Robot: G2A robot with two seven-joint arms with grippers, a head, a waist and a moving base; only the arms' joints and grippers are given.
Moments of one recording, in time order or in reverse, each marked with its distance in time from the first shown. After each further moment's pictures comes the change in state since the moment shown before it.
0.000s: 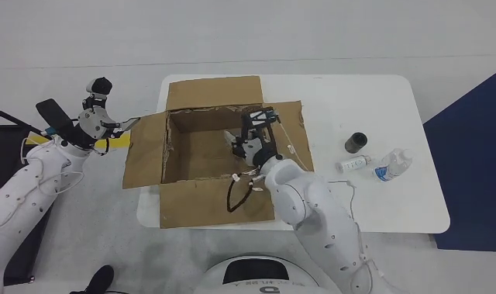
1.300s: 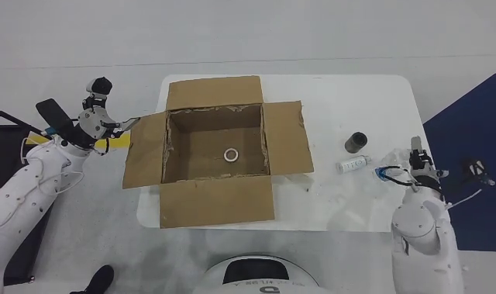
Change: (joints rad) left arm 0.000 0.000 0.000 0.000 0.000 0.000 0.000; right arm -0.361 0.060 0.840 0.119 0.469 0.186 -0.620
